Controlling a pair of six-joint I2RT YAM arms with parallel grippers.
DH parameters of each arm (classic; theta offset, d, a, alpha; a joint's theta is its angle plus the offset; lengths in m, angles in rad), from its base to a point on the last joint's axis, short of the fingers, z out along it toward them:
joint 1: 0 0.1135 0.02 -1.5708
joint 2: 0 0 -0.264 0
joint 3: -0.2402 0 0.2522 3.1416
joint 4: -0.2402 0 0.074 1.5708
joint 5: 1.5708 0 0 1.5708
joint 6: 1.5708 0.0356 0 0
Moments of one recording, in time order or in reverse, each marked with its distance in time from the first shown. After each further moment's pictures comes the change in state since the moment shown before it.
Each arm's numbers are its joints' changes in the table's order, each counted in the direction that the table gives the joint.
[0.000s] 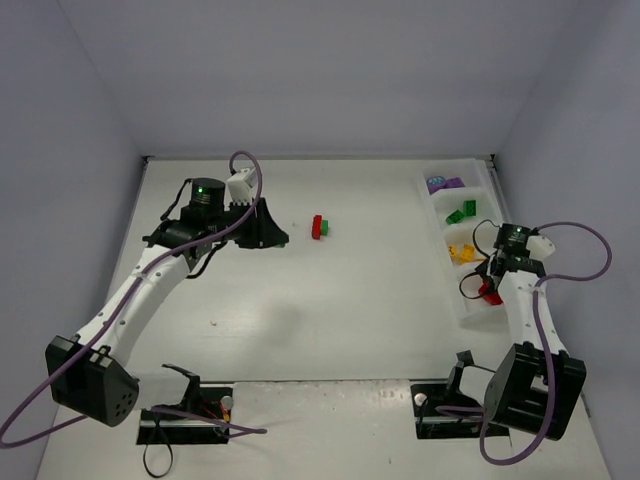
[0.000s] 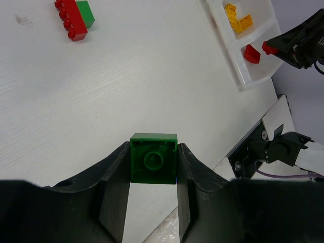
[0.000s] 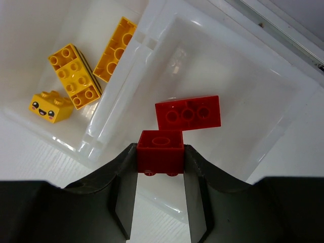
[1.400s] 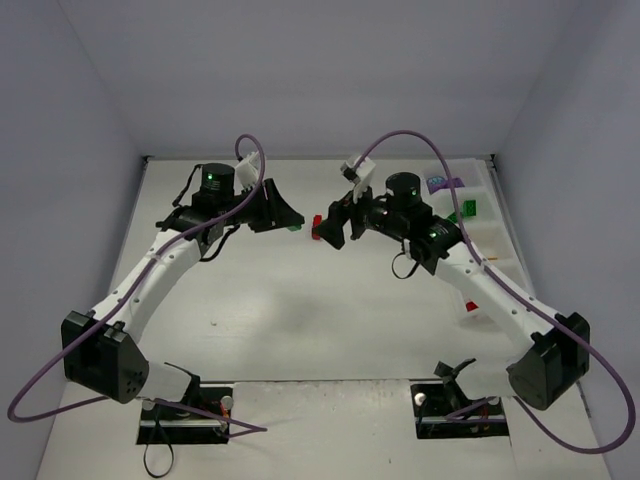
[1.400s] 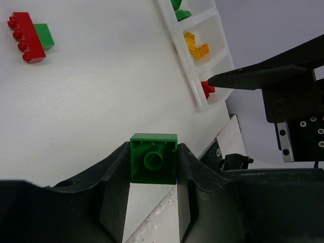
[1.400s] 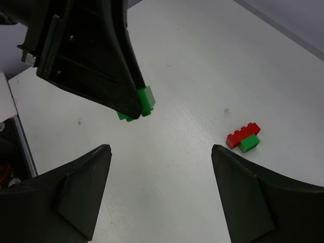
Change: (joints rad) left arm -0.014 0.121 -0.080 0.146 0.069 -0.225; right arm 0.857 0.151 -0.395 0.429 -0.731 -0.547
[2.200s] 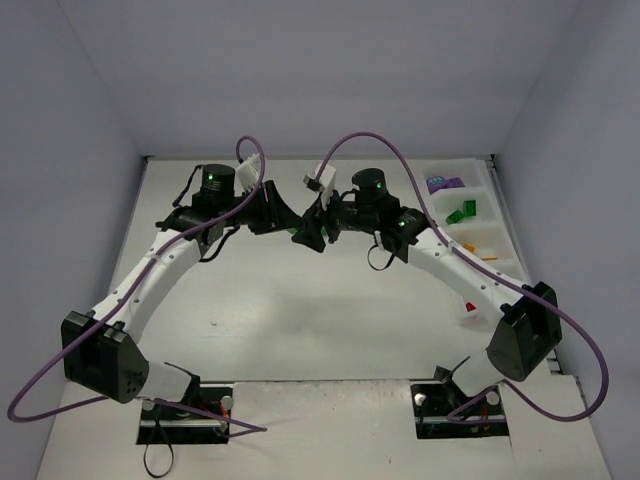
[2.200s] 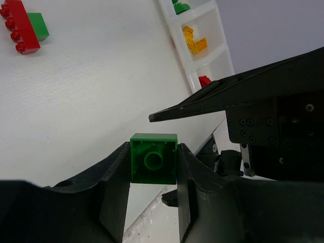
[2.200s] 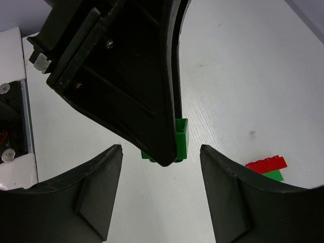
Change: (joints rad) left arm -0.005 0.000 -0.002 -0.025 0.021 -0.010; right arm 0.095 0.199 -0.135 -0.021 -0.124 -0.175
